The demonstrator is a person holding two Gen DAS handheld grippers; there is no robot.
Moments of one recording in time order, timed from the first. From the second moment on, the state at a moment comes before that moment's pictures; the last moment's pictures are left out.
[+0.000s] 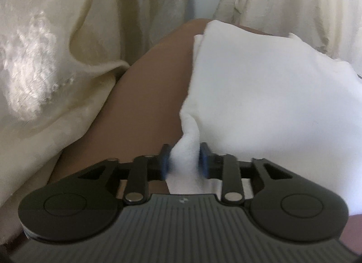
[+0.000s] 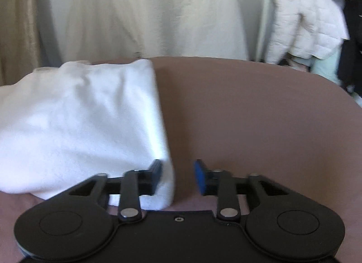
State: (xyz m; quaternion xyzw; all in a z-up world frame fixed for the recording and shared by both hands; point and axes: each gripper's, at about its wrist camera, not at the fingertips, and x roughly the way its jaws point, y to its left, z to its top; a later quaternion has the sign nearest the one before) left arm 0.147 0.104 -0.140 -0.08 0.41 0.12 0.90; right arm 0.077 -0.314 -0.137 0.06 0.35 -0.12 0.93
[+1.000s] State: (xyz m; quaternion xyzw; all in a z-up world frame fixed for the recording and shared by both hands) left arm -0.009 -0.071 0.061 0.04 0.33 -0.02 0.94; right arm -0.046 -0.207 0.022 0.03 0.31 -0.02 0.95
